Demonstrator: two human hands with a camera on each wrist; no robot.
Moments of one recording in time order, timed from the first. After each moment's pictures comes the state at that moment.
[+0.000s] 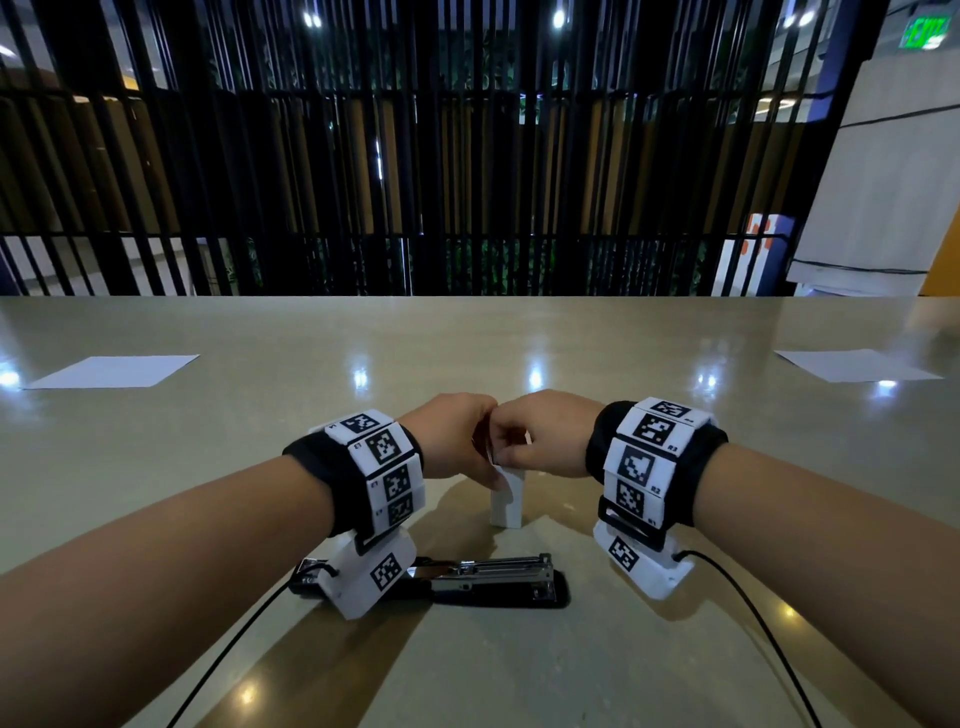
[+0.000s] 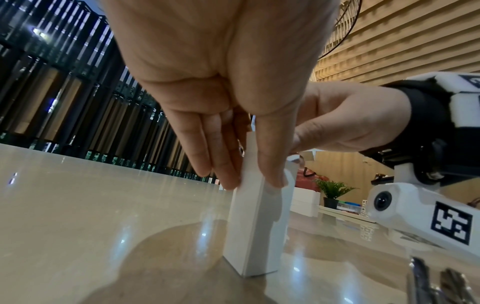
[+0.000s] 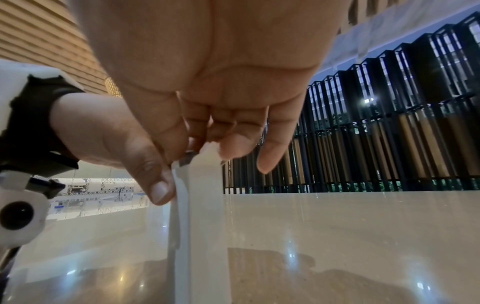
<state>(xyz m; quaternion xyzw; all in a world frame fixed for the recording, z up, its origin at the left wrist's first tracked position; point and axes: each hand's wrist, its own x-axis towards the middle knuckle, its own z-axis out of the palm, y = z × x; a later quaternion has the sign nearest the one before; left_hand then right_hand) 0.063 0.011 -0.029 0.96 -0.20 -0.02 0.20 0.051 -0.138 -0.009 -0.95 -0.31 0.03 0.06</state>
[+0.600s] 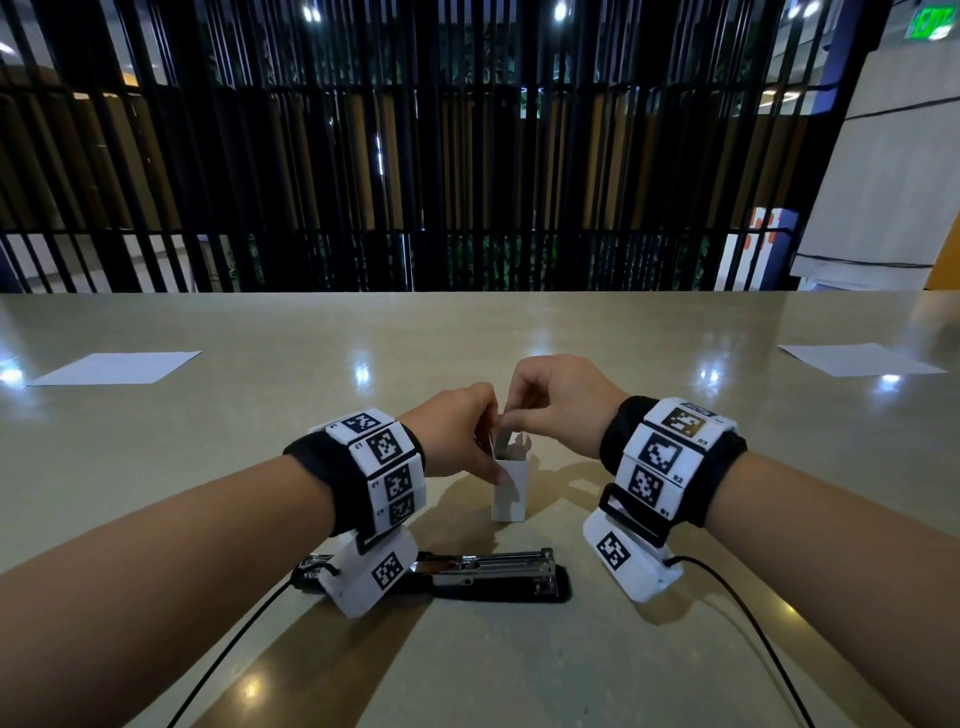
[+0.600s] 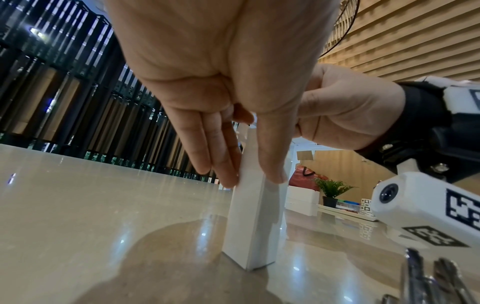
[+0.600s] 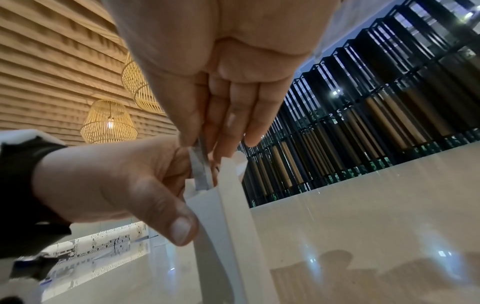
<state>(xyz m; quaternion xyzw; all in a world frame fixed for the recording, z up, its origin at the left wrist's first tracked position) 0.063 0.011 -0.033 0.96 -0.18 -0.01 0.20 0.056 -0.150 -0.012 -0.90 -0.26 -0.08 0.33</state>
